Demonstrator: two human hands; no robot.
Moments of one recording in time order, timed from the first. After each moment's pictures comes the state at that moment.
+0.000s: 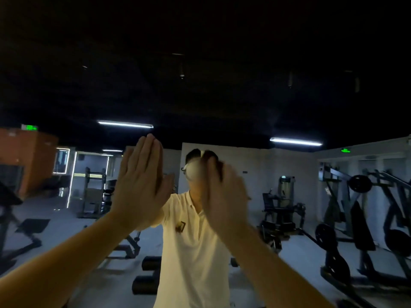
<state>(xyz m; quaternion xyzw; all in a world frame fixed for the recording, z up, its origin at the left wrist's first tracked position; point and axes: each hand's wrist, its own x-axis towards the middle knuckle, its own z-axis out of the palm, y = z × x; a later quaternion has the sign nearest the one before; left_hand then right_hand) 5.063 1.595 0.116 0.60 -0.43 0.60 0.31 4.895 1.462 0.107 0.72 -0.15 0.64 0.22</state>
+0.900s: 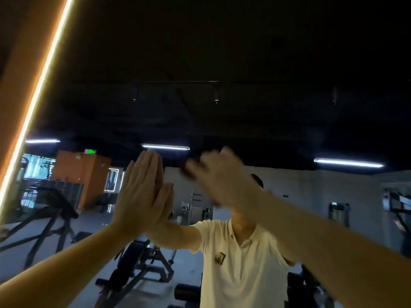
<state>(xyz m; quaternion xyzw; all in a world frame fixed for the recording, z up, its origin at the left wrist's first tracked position) 5.119 1.636 0.139 0.62 -0.39 0.59 0.33 4.945 1.475 0.224 0.71 0.09 0.51 0.48</state>
